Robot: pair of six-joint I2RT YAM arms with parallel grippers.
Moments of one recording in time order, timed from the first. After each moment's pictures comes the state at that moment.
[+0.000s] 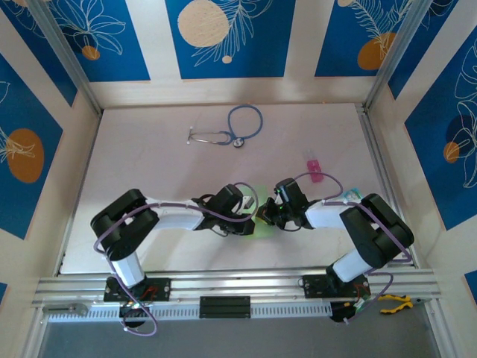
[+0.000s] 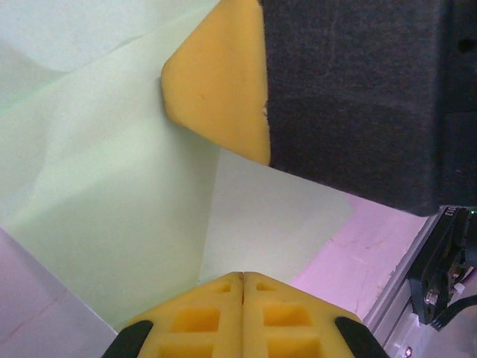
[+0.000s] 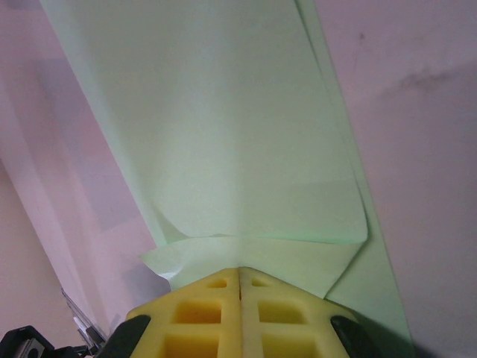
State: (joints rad) left arm -0.92 1.74 0.83 0.00 0.44 -0.74; right arm 0.55 1.53 0.49 0.12 -0.43 1.09
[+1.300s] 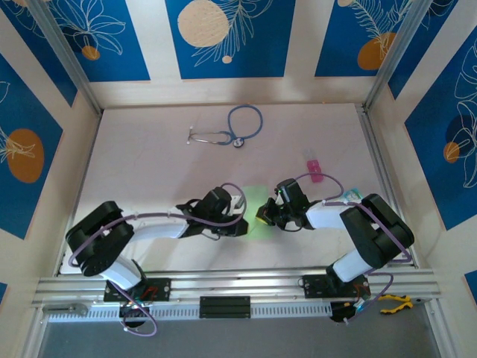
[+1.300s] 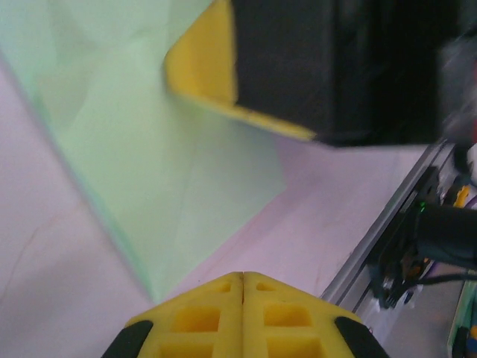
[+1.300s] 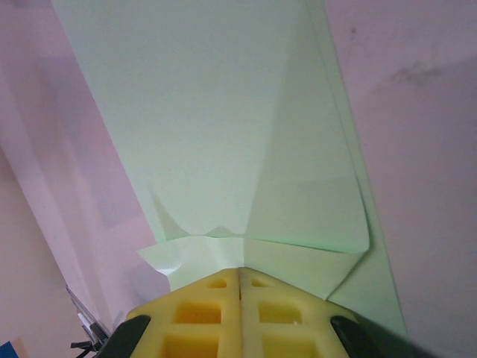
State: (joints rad) left arm -0.92 1.56 0.72 0.04 0.40 -0.81; right arm 0.53 1.53 0.48 0.13 -0.44 1.09
